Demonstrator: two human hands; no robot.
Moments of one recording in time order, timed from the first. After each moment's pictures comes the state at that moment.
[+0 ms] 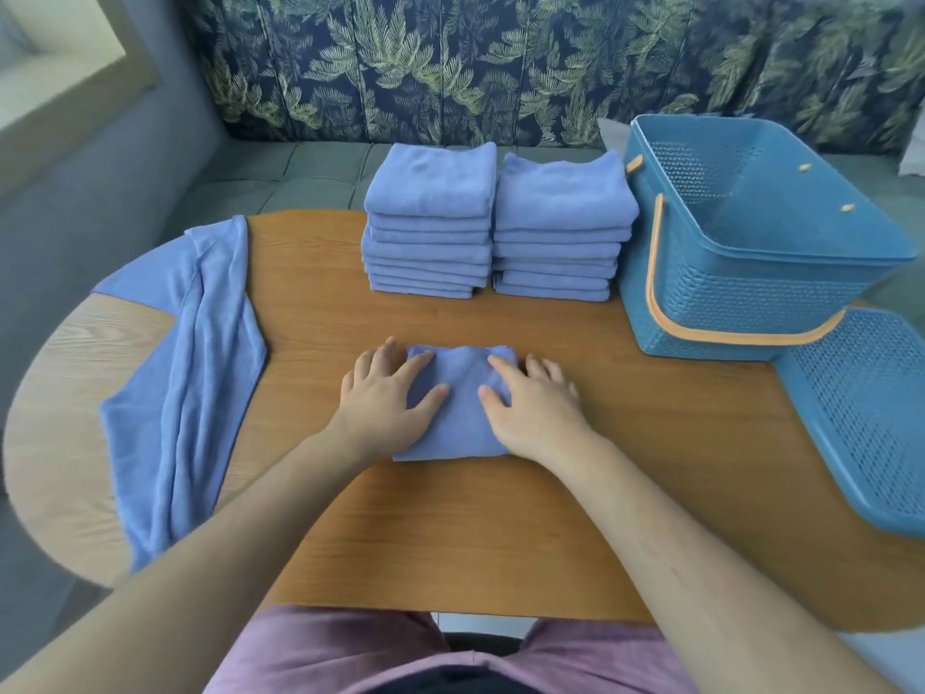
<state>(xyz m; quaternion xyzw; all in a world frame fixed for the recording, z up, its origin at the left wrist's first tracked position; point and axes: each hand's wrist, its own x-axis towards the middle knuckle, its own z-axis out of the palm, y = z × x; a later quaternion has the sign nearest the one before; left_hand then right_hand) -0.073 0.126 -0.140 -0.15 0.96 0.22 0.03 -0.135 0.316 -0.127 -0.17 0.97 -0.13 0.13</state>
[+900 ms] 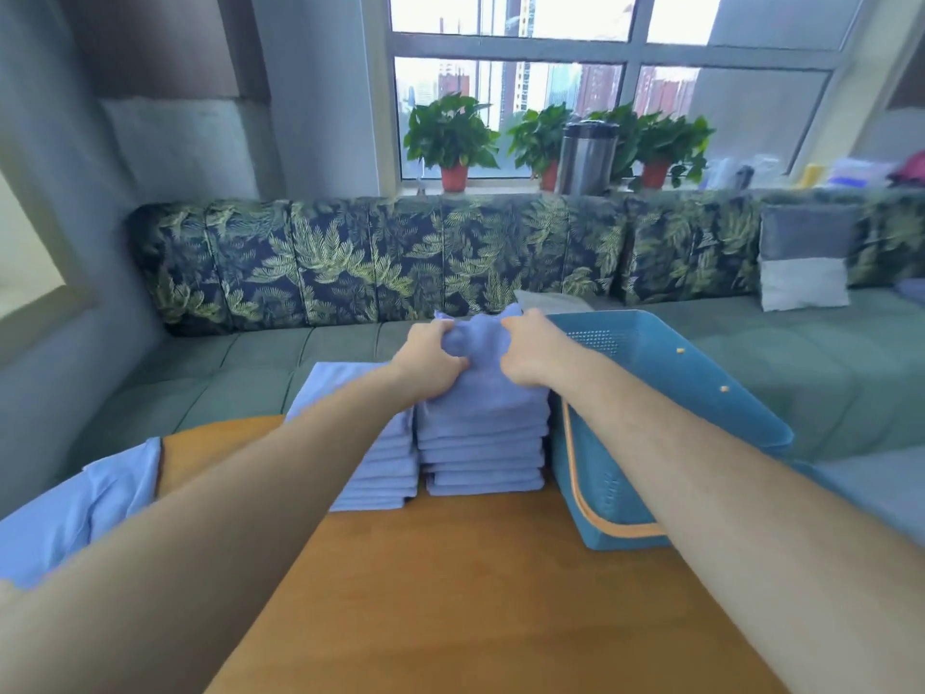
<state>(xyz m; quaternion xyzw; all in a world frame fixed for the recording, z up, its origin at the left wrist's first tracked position) -0.329 0.173 0.041 -0.04 0.93 0.37 -0.06 -0.355 0.332 0.071 -0.16 0.98 -0.09 0.02</state>
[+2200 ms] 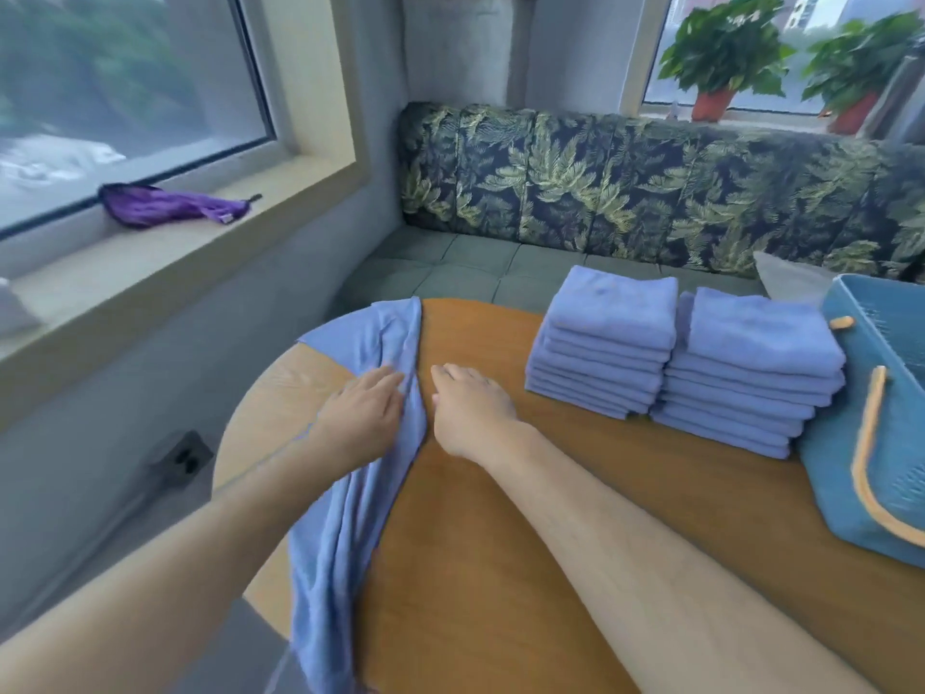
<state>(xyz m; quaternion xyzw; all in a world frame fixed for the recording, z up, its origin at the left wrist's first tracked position) -0.035 -0.071 -0.091 -0.25 0.95 0.16 -0.04 -0.137 0.064 -0.067 -0.46 0.88 -0.08 0.05</state>
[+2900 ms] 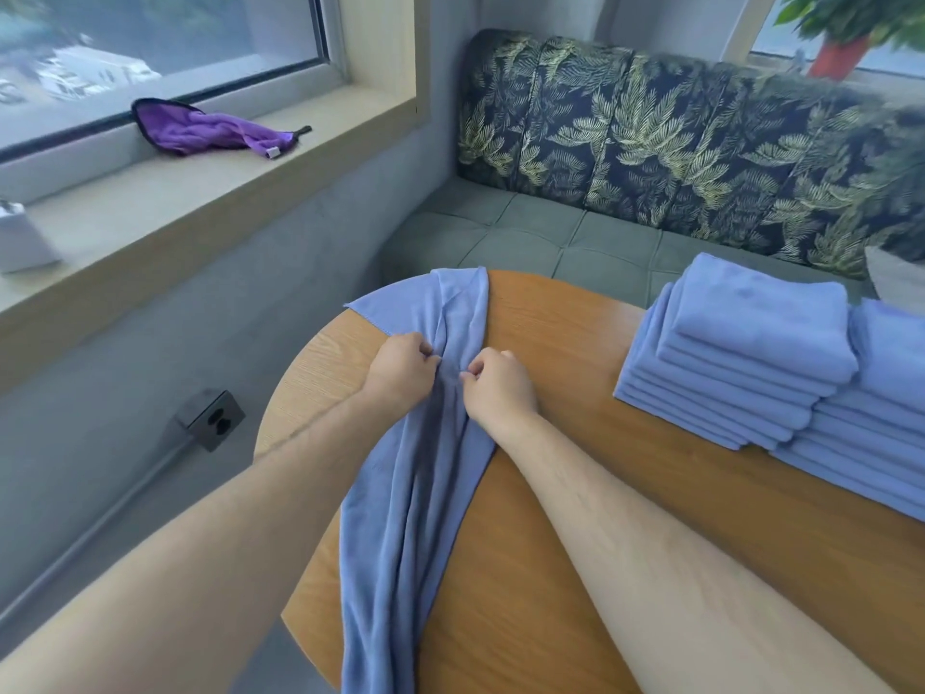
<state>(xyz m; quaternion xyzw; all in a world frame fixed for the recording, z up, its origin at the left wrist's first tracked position) -0.083 -0.166 -0.136 -0.37 0.87 0.30 -0.11 -0.159 -0.043 -0.136 -0.30 0.90 -0.28 0.11</state>
